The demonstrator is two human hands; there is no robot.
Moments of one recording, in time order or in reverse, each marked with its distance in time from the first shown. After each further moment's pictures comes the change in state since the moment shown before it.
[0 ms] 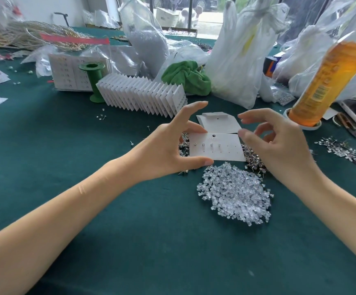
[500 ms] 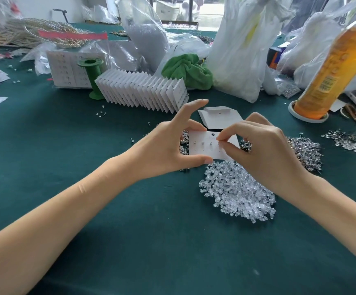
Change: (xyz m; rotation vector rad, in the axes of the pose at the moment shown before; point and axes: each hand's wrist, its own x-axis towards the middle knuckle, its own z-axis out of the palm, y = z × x) left_hand 0.001 -0.005 0.002 0.032 -0.027 -0.001; right_hand -0.006 0.002 0.017 -0.280 -0.094 -0.455
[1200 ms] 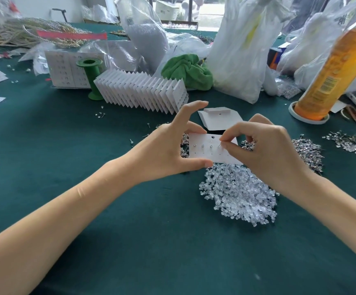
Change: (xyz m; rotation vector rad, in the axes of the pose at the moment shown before) left_hand 0.000 -0.001 0.001 0.019 -0.006 -0.009; right_hand 0.002 0.003 -0.002 0.085 -0.013 0.123
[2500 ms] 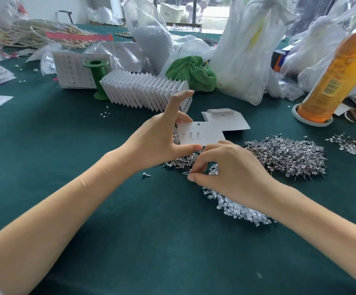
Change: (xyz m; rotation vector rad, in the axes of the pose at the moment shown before) left_hand 0.005 -0.012 -0.012 0.102 0.107 -0.074; right_hand -0.004 -0.040 0.029 -0.024 -0.354 0.126
